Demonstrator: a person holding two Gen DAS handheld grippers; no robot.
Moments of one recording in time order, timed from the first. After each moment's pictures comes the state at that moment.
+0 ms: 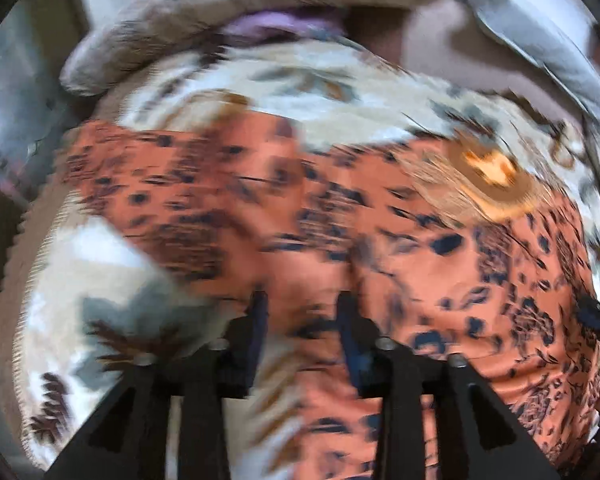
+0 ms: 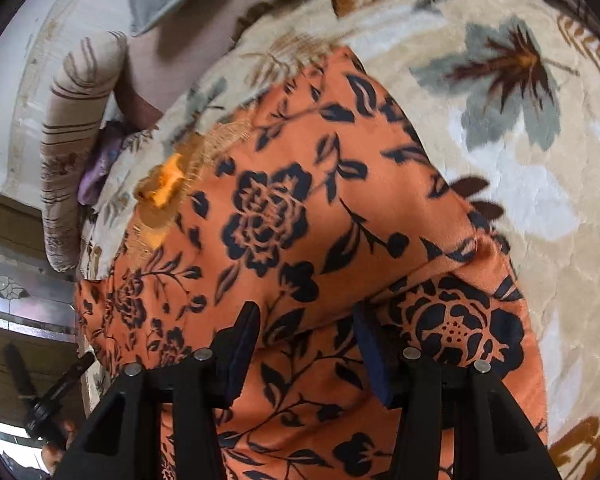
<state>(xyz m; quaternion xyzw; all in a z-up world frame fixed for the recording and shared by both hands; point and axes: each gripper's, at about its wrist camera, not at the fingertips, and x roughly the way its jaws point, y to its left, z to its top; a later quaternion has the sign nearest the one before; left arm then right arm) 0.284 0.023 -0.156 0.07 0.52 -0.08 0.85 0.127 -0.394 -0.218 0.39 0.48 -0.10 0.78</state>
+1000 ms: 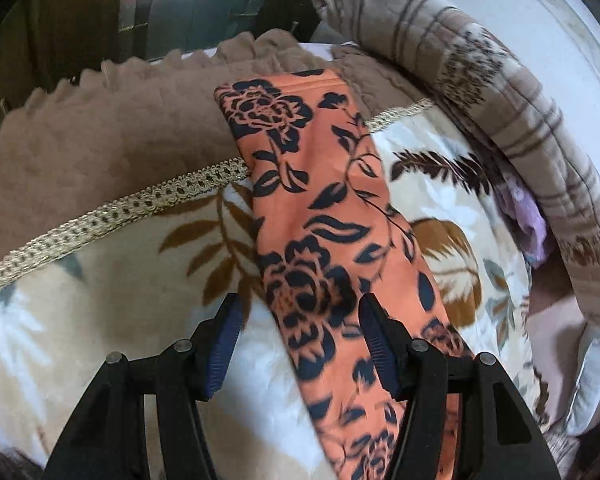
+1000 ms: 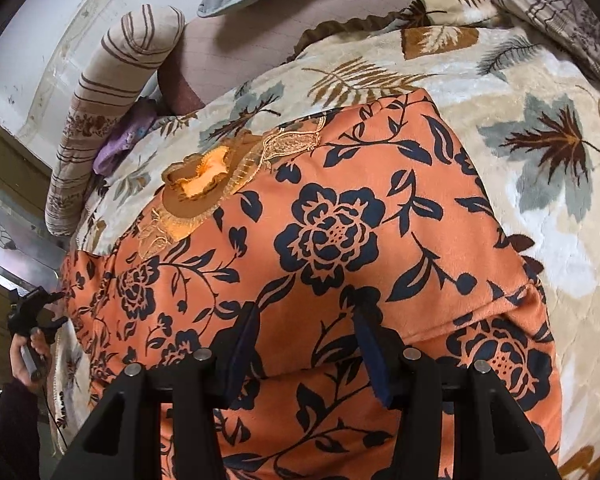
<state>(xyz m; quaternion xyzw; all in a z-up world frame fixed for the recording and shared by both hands) 0.424 0.253 -0.218 -0.32 0.49 0.09 0.81 0.149 -0.356 -0.201 0.28 0.45 -0.09 0.84</state>
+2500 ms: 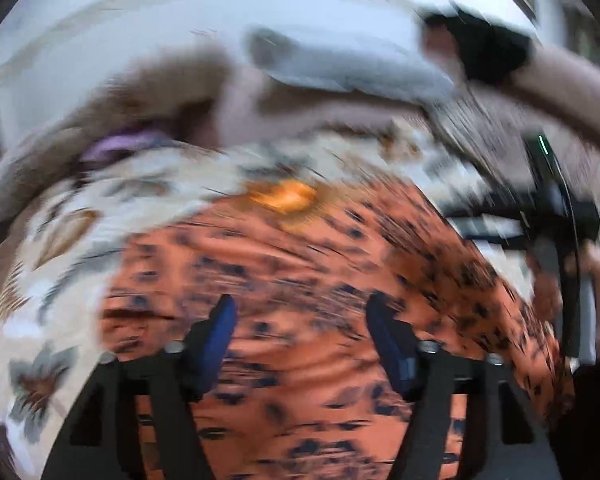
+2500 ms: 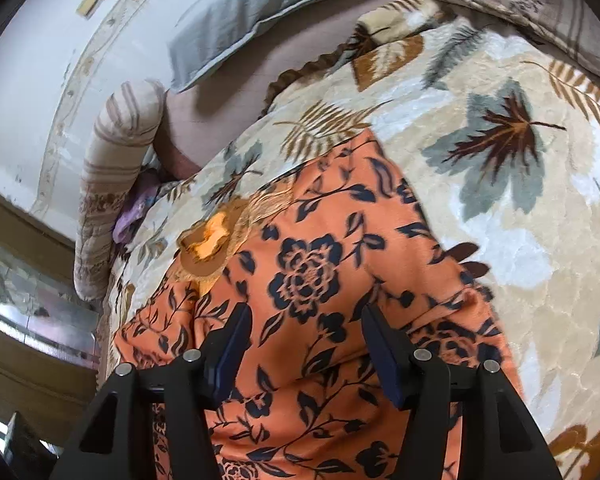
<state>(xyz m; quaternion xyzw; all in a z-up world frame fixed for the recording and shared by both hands) 0.159 -0.053 -0.126 0.08 0.34 -0.31 0.89 0.114 -0.388 -0.171 0.37 0.39 -0.09 0.84</state>
